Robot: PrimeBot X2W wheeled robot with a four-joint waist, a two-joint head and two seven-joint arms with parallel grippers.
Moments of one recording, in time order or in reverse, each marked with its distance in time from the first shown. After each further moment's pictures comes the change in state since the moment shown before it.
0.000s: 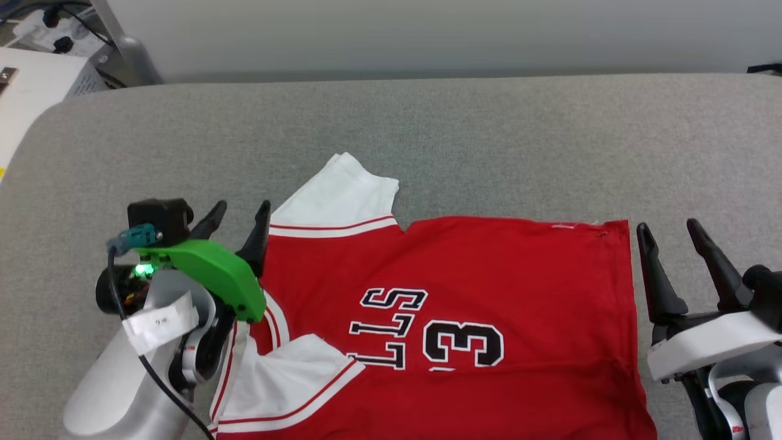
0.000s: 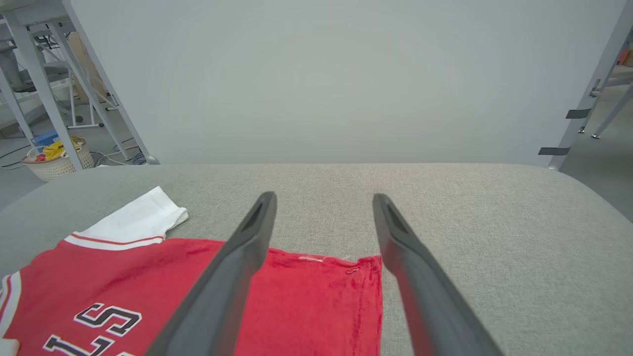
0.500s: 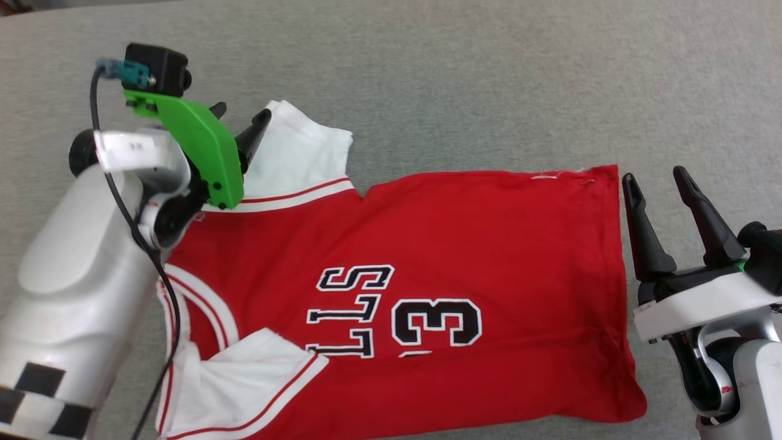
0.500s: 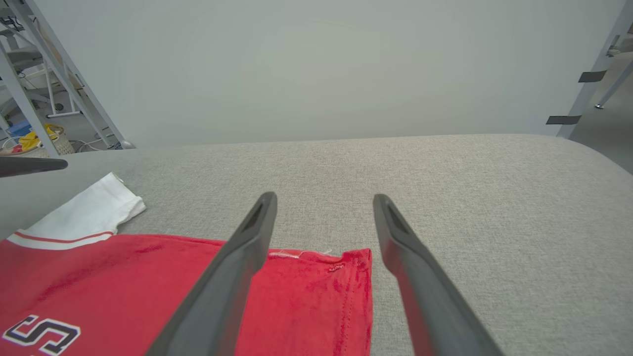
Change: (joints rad) left arm -0.445 0.012 -0.068 0.279 -0.049 -0.209 0.300; right arm -0.132 -0.016 0.058 0.015 0.042 0.000 -0.041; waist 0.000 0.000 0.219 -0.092
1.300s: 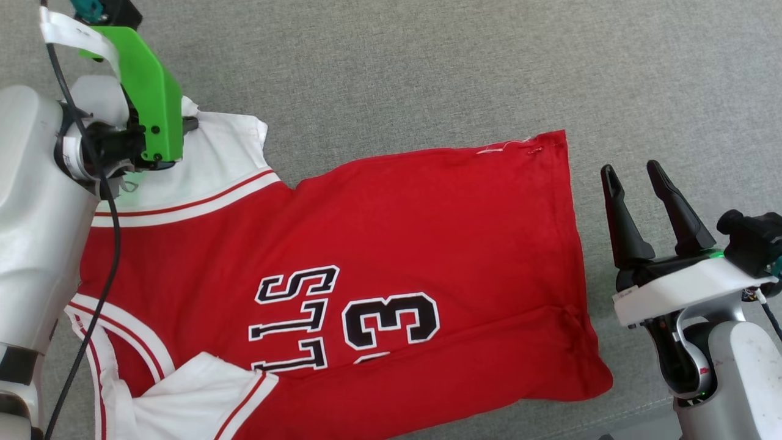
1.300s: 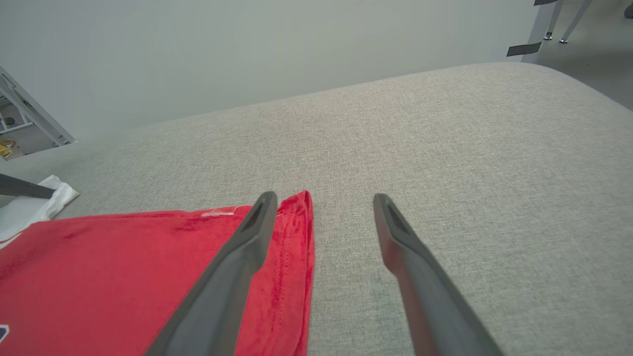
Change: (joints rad) left arm -0.215 0.079 -0.070 0.175 -0.130 0.037 0.504; right arm -0.077 0.011 0.050 0.141 0.102 0.000 -0.067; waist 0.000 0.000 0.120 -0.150
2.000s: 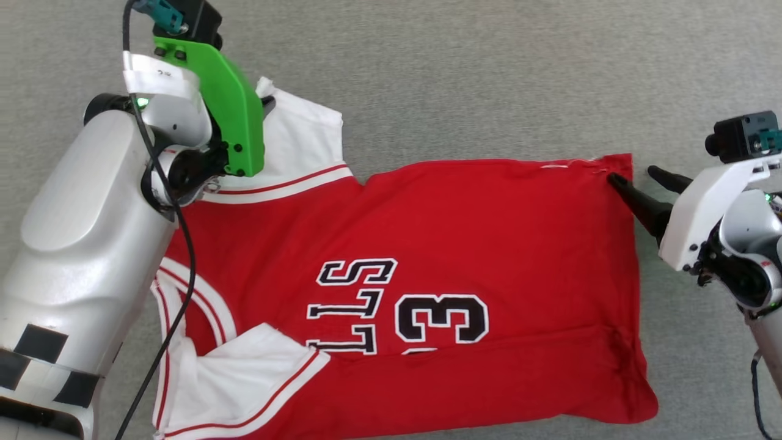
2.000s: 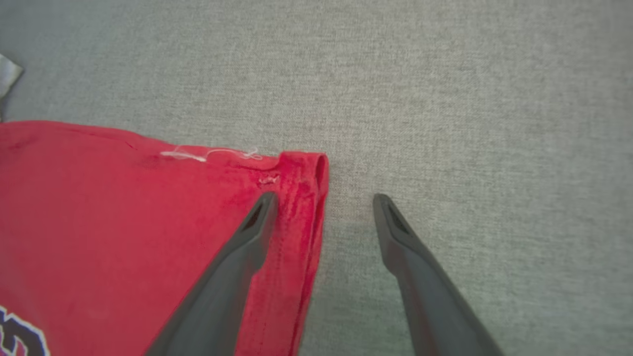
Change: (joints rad) left arm 0.071 -0.089 -0.017 -0.174 0.045 0.020 -0.231; right arm -0.295 -0.296 0.186 0.243 0.295 0.000 0.574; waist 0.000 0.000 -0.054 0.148
